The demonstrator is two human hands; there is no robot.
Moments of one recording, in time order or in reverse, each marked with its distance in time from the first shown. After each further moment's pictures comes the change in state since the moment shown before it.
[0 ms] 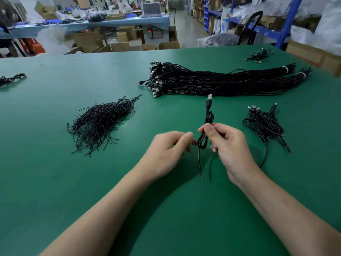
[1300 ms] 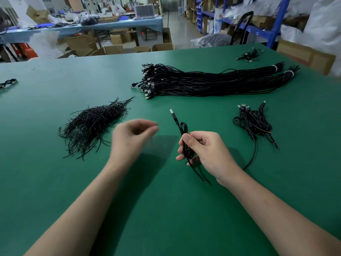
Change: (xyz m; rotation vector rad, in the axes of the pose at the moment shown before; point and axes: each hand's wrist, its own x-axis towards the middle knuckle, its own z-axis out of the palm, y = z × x) left_hand 0.010 -0.021 -0.033 -0.177 0.379 -0.154; right_hand -0.005 0.001 0.003 -0.082 -0.256 0.098
